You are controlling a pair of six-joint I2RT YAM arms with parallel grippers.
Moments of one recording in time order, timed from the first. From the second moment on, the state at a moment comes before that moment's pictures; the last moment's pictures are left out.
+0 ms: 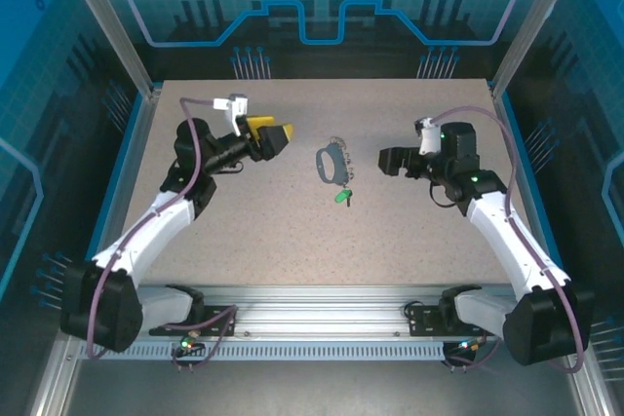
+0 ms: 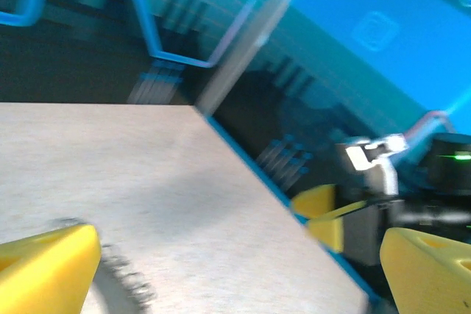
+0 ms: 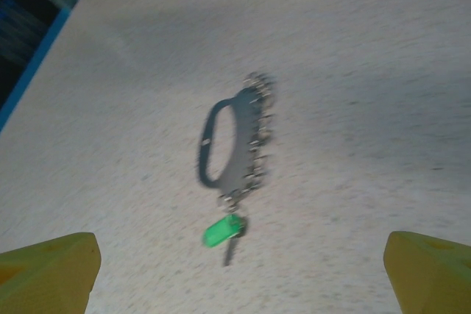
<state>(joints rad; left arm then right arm) -0.23 1.20 0.81 0.35 0.58 -0.55 0.15 1.14 0.92 -0.42 -0.30 0.25</state>
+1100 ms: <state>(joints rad) 0.02 1.45 0.33 0.75 0.07 -0.14 0.07 1.33 0.45 0.34 0.23 0.05</state>
